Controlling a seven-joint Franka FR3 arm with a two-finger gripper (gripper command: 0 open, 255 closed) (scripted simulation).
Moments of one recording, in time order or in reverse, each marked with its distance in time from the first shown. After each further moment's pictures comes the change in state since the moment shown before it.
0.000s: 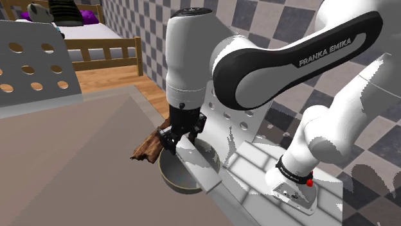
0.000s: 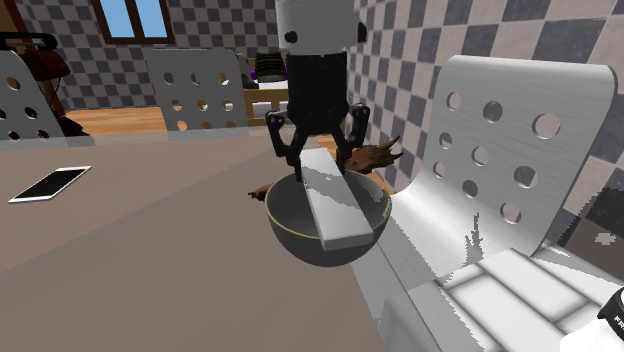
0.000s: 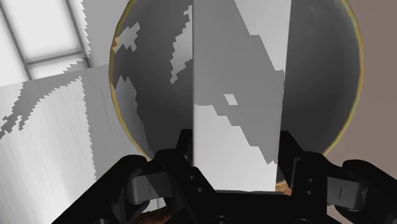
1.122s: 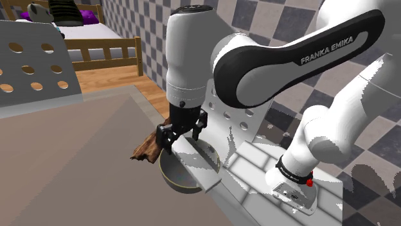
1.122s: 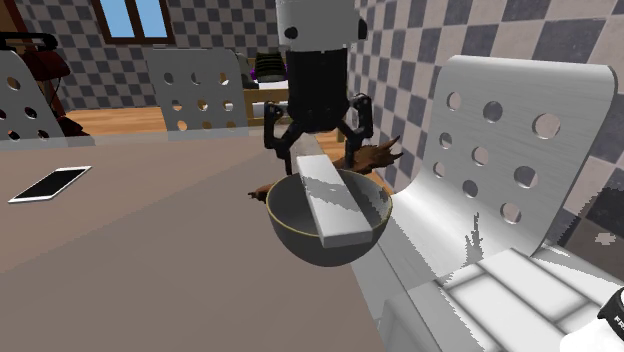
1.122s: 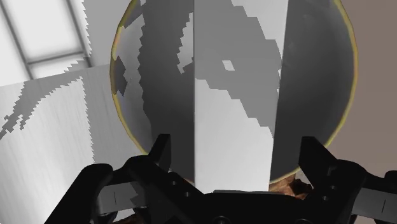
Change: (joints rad) arm 0.001 -0.006 -0.003 0.005 0.002 -0.009 -0.002
